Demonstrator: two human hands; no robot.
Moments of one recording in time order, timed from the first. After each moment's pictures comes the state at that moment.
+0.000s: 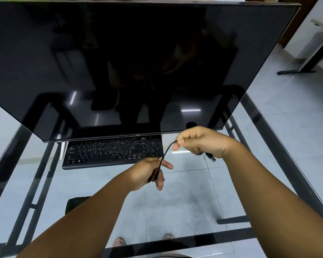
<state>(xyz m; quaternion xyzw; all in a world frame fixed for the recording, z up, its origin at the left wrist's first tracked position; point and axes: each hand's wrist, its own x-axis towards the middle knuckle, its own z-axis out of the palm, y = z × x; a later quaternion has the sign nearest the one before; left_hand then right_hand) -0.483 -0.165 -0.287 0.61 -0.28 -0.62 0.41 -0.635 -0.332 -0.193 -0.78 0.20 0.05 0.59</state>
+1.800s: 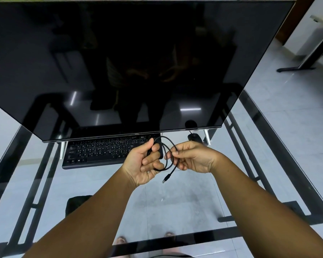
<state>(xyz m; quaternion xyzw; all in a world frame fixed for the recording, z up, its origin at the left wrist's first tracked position) -0.484 -0.171 -0.261 0.29 -0.04 -0.72 0.63 -0.636 -0.311 -0.256 -0.55 0.21 0.05 0.80</state>
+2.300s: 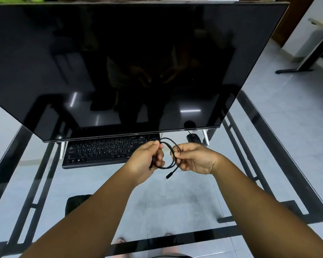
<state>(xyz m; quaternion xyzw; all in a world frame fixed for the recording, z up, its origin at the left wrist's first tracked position) -0.504 -0.177 -0.252 0.56 -0.14 -0.55 0.61 -0.645 -0.308 -0.259 -0.52 0.26 0.03 0.81</state>
